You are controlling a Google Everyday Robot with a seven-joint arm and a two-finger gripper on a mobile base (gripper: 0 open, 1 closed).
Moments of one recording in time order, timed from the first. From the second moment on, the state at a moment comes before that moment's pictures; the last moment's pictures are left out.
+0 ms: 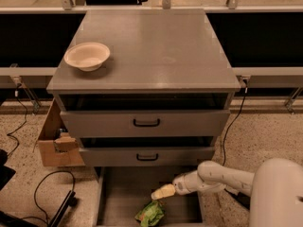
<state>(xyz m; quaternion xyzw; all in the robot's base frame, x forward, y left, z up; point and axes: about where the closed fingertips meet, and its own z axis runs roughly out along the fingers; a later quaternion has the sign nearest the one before) 0.529 -0.062 0.277 -0.26 0.88 0.37 0.16</state>
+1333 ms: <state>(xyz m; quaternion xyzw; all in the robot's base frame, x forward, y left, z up) 0.358 -0.167 0.426 -0.39 0.88 0.27 -0.02</state>
